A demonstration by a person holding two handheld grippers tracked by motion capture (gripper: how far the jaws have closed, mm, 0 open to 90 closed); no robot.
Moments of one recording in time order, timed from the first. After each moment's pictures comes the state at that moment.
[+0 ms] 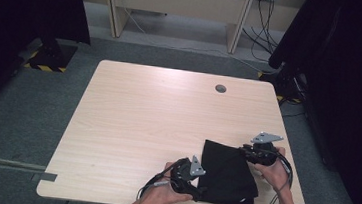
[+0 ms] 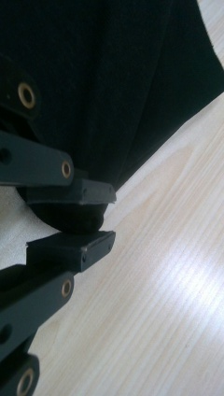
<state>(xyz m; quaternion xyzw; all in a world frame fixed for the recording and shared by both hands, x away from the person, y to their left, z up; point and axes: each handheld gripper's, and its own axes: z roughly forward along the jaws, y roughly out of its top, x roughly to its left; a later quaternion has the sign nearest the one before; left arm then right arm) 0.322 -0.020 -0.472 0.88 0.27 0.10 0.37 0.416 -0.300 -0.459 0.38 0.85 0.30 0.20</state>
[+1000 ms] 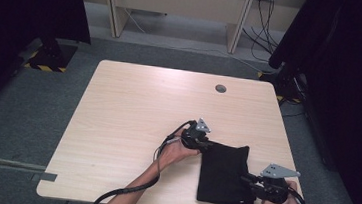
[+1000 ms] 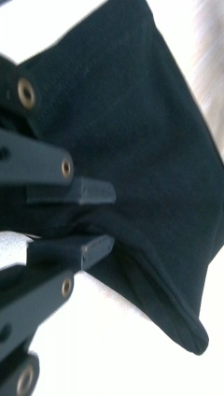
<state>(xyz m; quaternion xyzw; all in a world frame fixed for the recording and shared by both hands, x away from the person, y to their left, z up) 0.449 -0.033 -0.476 0.86 0.28 0.08 0.42 0.311 -0.309 -0.449 0.38 0.84 0.35 0.14</state>
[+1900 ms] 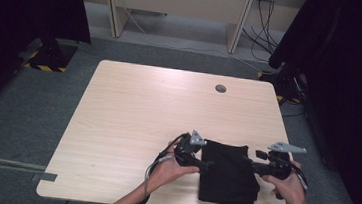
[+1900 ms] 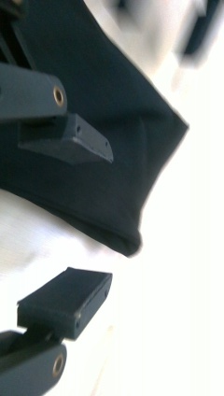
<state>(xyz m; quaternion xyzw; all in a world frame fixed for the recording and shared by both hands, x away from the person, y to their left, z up) 0.369 -0.022 -0.456 0.84 0.32 0.07 0.42 0.379 -0.320 -0.439 0.46 0.79 0.37 0.14</state>
